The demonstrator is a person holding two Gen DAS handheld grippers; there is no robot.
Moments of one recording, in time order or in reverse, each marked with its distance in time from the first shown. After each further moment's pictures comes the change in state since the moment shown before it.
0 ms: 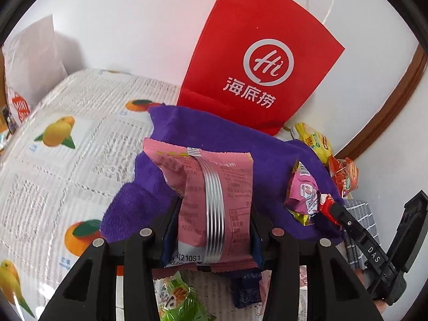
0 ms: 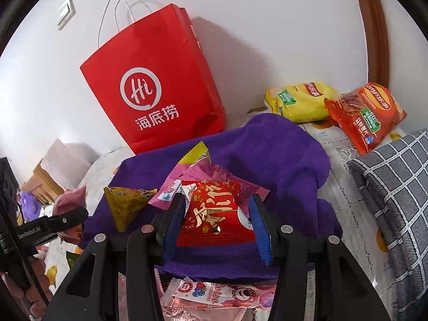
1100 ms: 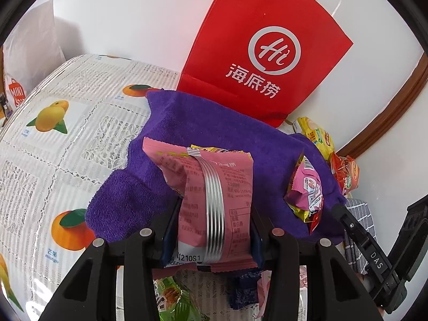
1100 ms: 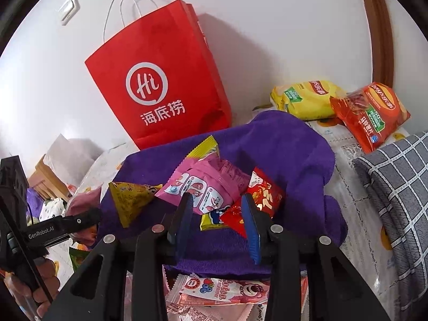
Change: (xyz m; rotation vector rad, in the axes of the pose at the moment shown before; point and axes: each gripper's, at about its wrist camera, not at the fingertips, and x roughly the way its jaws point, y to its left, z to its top) left arm 0.016 0.000 -0.002 -0.031 0.035 0.000; right arm 0.002 0.003 -0.003 -0.013 0.019 0.002
